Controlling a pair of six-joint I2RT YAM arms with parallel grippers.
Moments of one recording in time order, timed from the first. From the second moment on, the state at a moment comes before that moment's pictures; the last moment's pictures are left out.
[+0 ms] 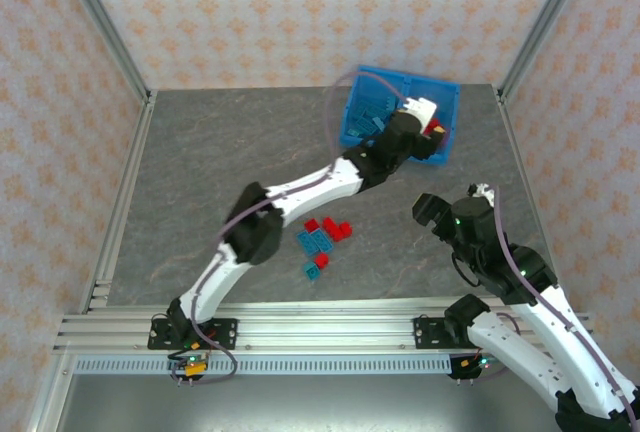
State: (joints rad) left arm -0.88 2.25 2.03 -0.02 -0.32 -0.12; right arm 0.55 0.58 0.82 -0.92 0.30 0.88
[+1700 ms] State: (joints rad) left arm -0.94 0.54 0.52 -0.67 -0.06 0.78; right arm 0.82 1.91 1.27 -0.72 0.02 0.40
